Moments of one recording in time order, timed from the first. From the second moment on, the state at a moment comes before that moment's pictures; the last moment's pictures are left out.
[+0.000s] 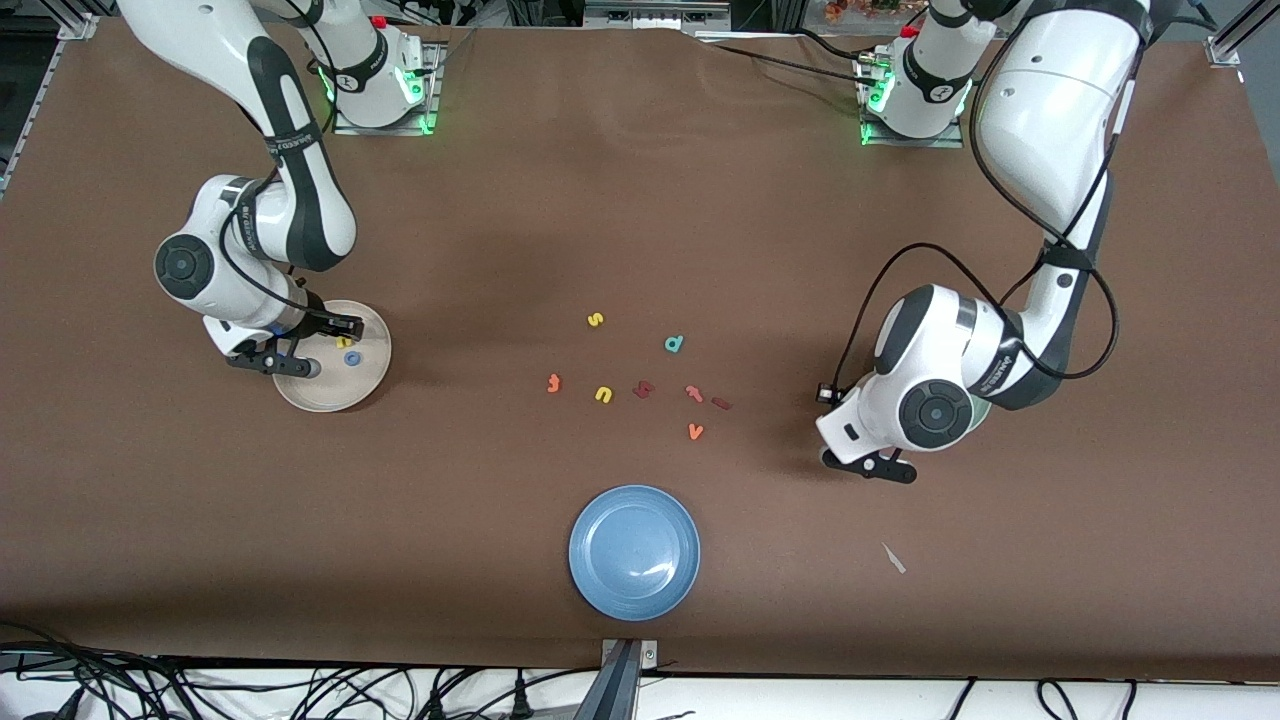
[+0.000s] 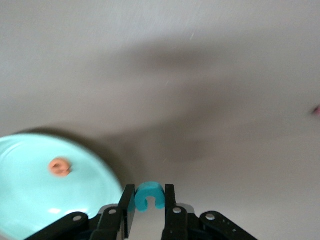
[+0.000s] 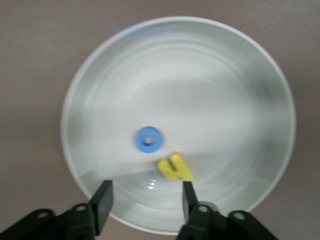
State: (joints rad) left arm -0.17 0.71 -0.18 -1.43 0.13 1.79 -0.14; right arm 0.62 0.37 -0.52 -2.20 0.31 2.38 0.06
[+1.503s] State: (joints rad) left arm 0.08 0.55 -0.22 -1.85 0.22 2.09 0.18; right arm 0.77 0.73 -0.25 -1.66 0.31 2.35 0.52
